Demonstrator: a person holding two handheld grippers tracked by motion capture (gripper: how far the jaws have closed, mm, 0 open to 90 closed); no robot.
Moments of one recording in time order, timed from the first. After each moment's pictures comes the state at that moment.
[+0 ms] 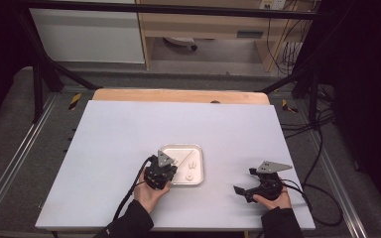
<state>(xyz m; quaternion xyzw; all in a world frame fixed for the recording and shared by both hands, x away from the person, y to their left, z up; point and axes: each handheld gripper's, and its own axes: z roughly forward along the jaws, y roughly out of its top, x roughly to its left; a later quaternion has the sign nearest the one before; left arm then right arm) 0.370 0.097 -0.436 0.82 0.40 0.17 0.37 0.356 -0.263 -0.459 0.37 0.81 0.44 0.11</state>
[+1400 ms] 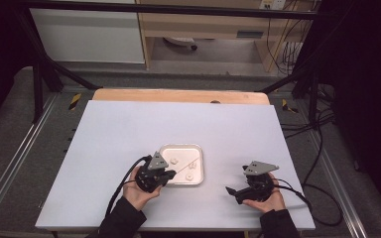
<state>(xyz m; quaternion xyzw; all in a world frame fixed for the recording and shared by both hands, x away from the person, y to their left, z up) 0.360 0.117 -0.414 0.86 0.30 0.12 0.39 0.351 -0.229 -0.444 0.32 0.85 0.39 0.16</state>
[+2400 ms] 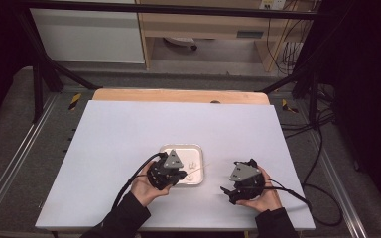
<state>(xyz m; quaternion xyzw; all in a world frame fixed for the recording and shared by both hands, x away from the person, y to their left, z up) 0.364 0.080 -0.391 0.90 0.22 0.10 0.35 0.346 -0.196 -0.426 0.20 0.89 0.31 0.26</state>
